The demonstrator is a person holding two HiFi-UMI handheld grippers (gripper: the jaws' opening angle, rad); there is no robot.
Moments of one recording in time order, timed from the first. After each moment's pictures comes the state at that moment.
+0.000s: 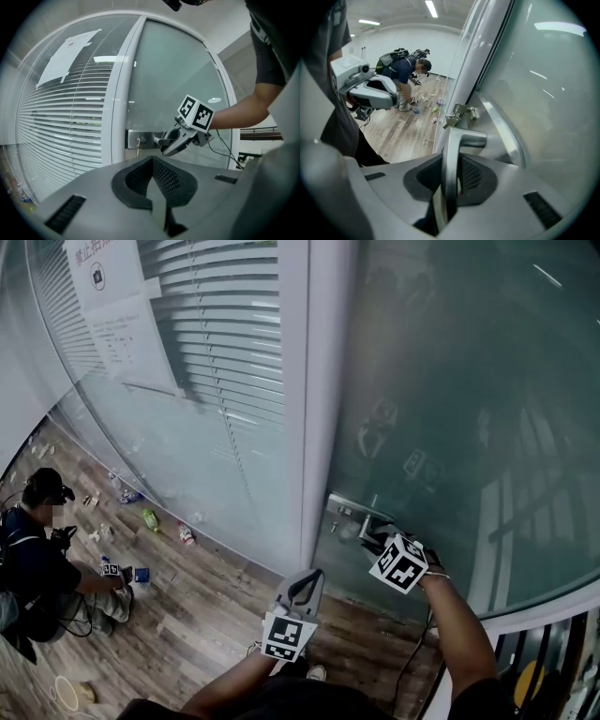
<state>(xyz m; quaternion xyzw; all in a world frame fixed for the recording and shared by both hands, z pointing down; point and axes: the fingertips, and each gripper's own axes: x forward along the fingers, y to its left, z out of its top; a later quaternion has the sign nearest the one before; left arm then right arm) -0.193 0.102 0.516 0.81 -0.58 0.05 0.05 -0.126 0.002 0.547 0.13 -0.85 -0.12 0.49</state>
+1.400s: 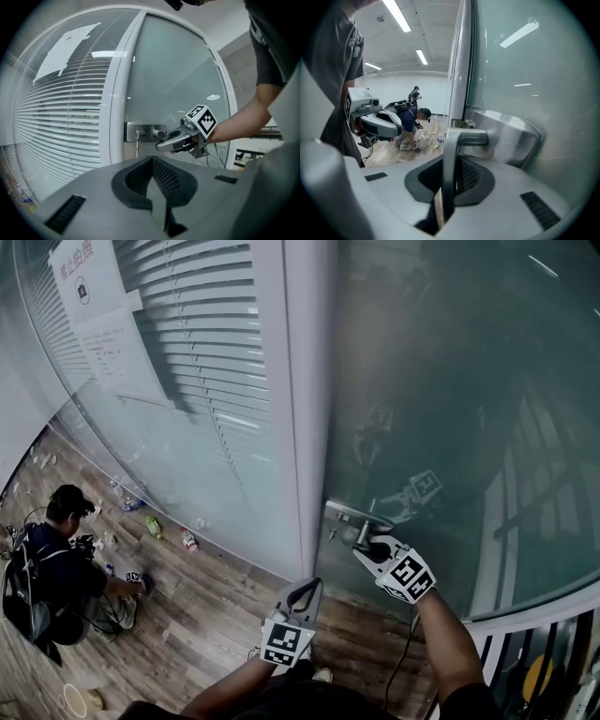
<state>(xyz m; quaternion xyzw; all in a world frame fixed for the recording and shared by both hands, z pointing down) -0.192 0.098 0.538 0.82 -0.57 0.07 0.06 -0.145 0.000 0.549 0.12 -0.96 -0.05 0.25</state>
